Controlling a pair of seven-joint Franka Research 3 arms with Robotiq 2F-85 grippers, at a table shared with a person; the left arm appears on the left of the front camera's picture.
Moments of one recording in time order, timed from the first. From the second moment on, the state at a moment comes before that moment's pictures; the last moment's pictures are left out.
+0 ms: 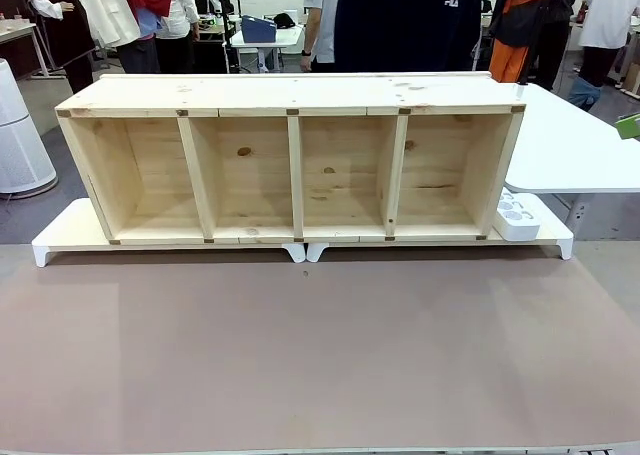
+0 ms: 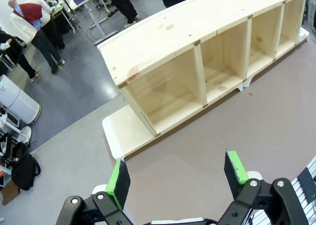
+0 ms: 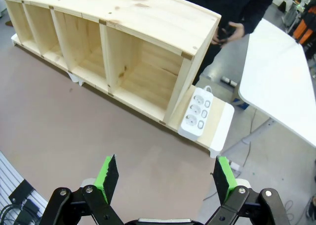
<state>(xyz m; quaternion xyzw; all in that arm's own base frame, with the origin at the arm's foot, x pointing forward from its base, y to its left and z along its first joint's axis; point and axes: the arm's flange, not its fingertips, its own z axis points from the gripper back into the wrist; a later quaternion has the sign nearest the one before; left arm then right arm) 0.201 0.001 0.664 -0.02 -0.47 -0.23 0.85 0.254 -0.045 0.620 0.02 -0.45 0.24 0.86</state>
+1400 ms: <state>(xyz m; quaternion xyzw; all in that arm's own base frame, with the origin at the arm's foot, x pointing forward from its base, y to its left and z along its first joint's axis) 0.201 0.001 0.664 -0.02 -0.47 -0.23 0.85 0.254 -0.045 0.620 0.02 -0.45 0.24 0.86</state>
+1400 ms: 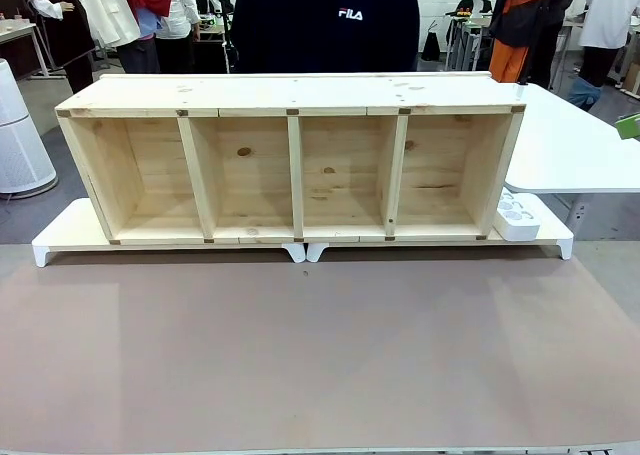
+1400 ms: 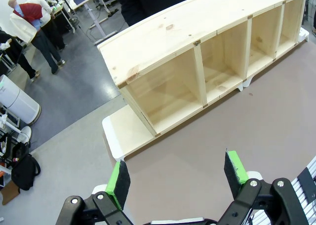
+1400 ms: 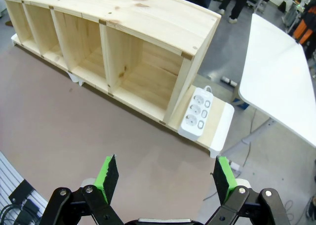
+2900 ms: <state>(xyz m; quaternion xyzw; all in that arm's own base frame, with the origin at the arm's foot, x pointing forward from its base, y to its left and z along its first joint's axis) 0.201 0.001 0.664 -0.02 -0.47 -0.23 0.85 0.254 -0.045 0.620 0.02 -0.45 0.24 0.86</state>
